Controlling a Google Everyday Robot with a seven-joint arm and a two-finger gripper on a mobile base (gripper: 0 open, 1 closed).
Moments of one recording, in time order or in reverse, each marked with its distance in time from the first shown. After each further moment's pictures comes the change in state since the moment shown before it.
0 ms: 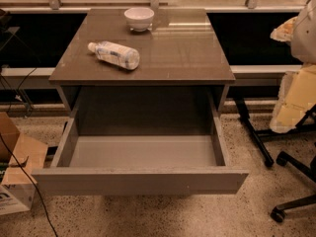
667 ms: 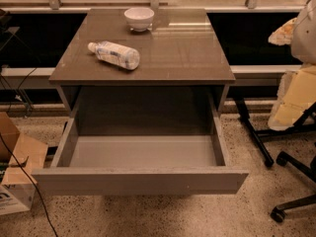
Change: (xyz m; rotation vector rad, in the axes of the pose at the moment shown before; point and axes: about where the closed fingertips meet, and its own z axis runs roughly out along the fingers) arm 0.000 0.000 0.000 0.000 0.000 0.000
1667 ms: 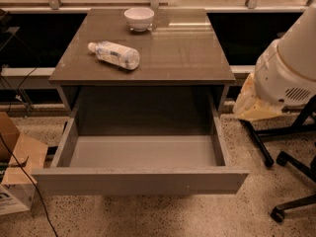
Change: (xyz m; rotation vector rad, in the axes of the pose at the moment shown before) arm -0.014 0.036 0.067 -0.113 -0.030 -0.128
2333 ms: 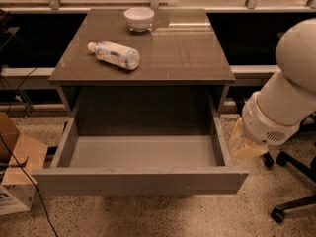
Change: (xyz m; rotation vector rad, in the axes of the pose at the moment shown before) arm 0.034 0.039 0.088 -0.144 0.029 0.017
